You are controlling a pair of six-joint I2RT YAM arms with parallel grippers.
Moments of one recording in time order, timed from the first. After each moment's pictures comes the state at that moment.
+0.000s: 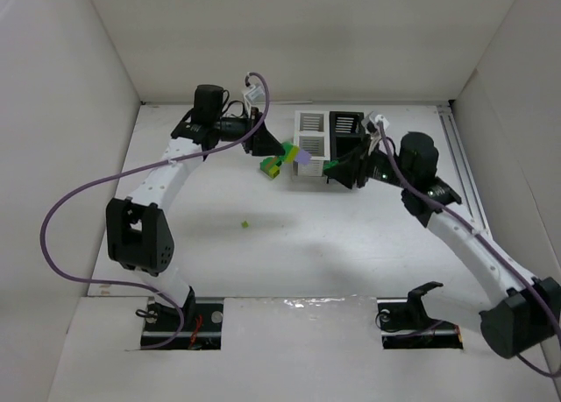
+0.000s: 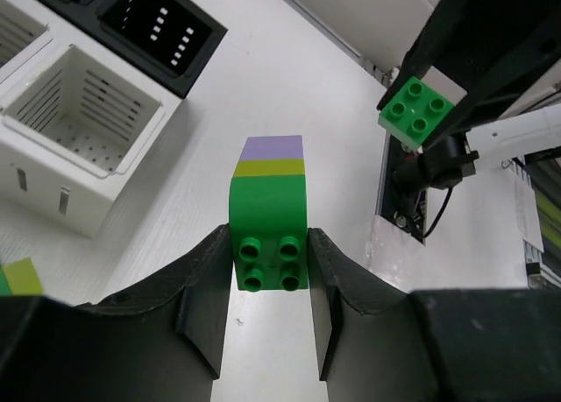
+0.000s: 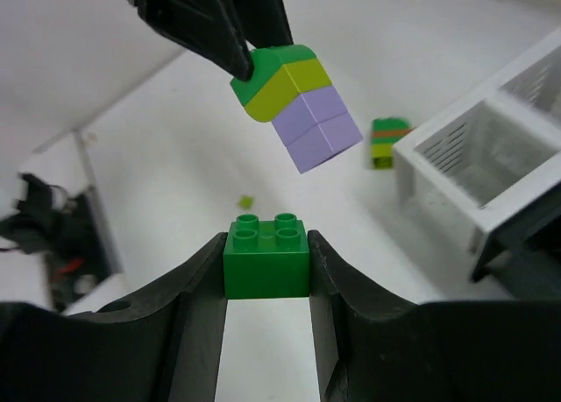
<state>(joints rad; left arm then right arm) -0.28 1.66 1.48 -0.35 1.12 -0.09 0.40 1.08 0.92 0.00 -0.61 0.15</state>
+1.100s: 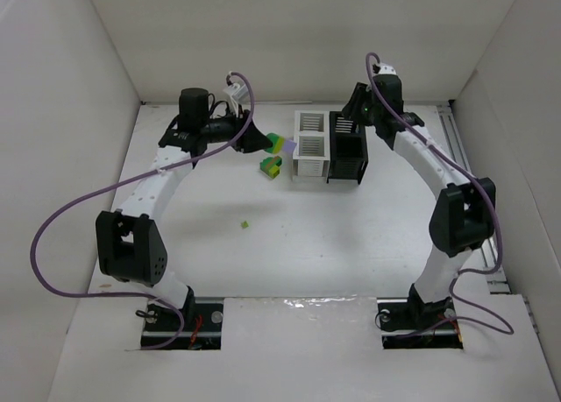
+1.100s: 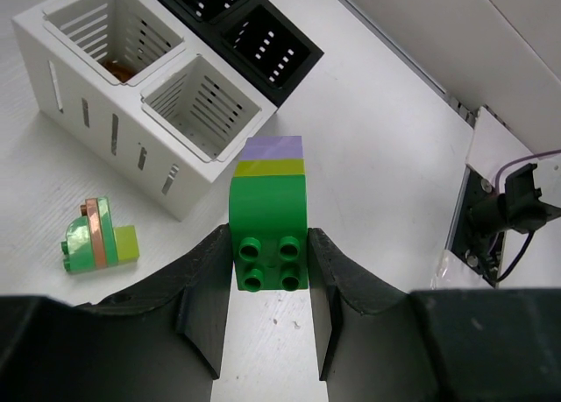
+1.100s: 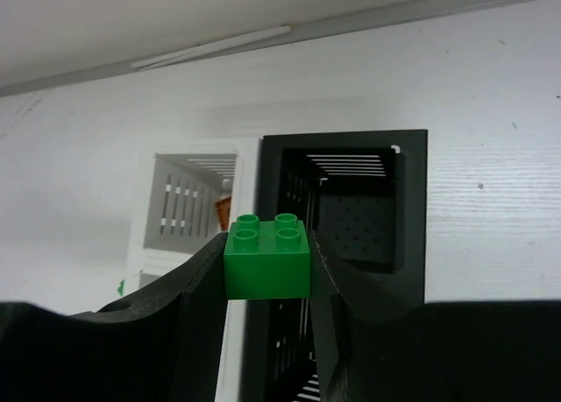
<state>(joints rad) -0.22 1.56 1.36 -0.25 0.94 -0.10 0.27 1.79 1.58 -0.23 0.04 0.42</state>
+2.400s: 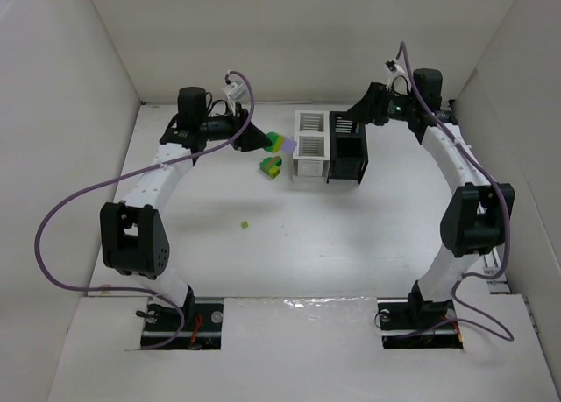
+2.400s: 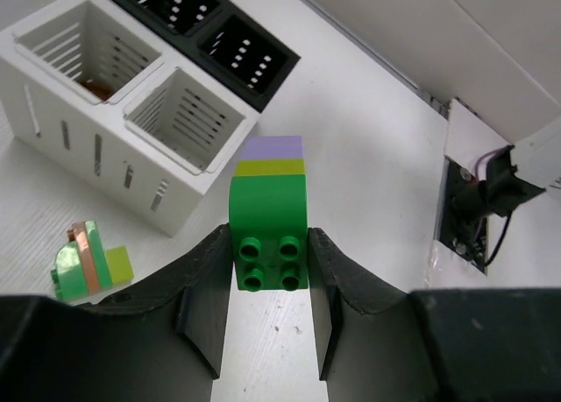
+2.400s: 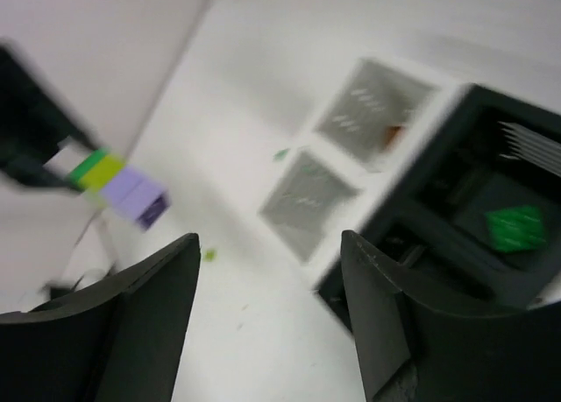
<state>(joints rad) -0.19 1.62 1.36 -0.18 1.04 -0.10 0.06 1.78 1.58 -0.24 -0.81 0.34</state>
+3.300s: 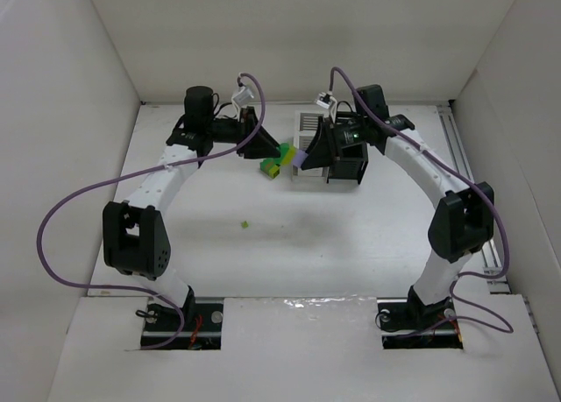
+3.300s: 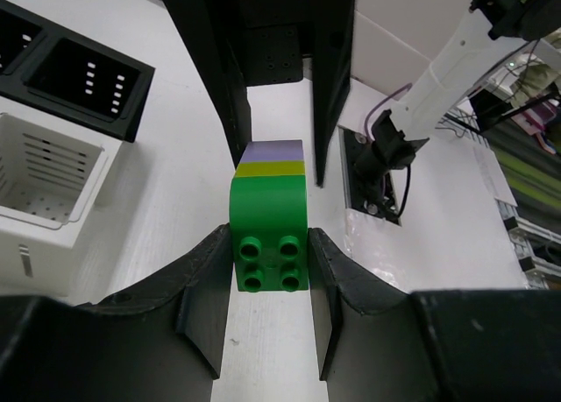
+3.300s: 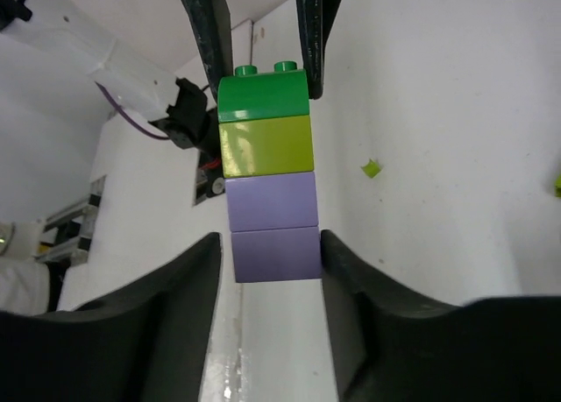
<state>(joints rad) -0.23 1.62 1.35 -0.06 1.35 -0.16 0.37 1.77 1.60 -0.52 -1.27 -0.04</state>
